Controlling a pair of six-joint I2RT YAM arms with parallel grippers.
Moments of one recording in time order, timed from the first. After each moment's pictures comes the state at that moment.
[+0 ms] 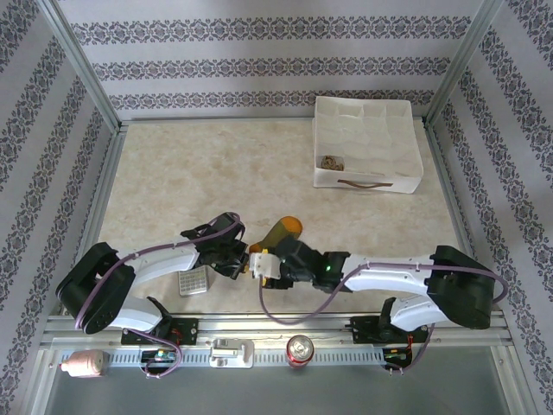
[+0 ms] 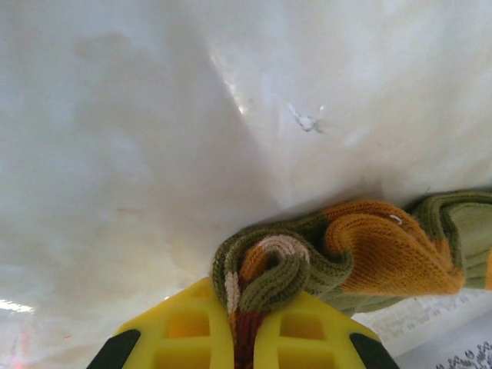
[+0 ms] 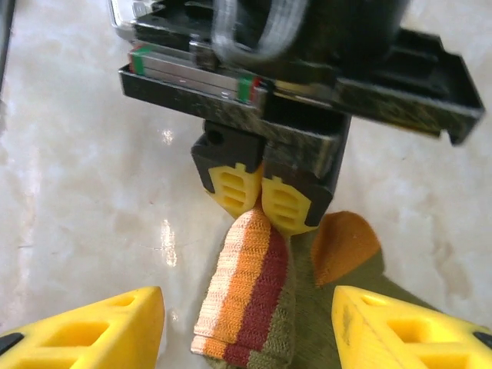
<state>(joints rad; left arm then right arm) -0.68 1.40 0.62 -0.34 0.27 -1.84 1.15 1.37 0.62 0.01 0.03 -0.45</state>
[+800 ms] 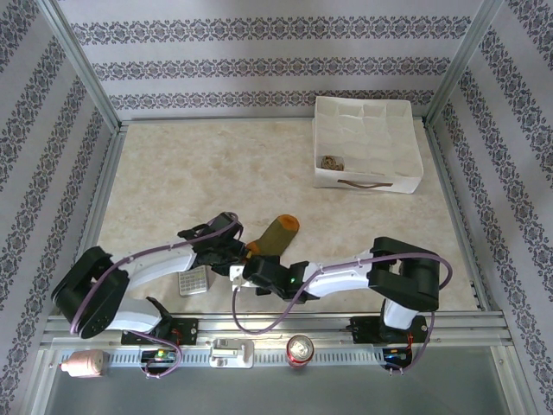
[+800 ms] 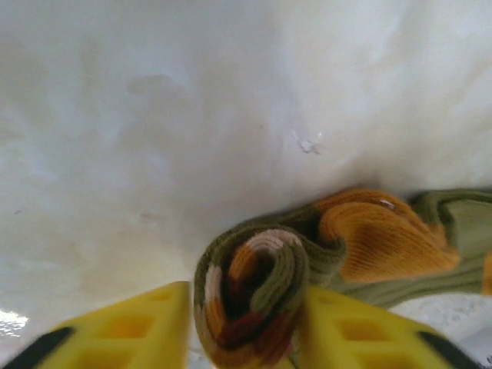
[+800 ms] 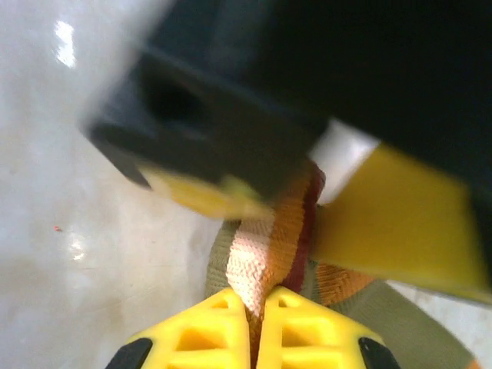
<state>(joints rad) -0.68 1.34 0.61 -0.38 0.21 -1.86 1.26 1.69 0.78 0.01 0.35 -0.48</state>
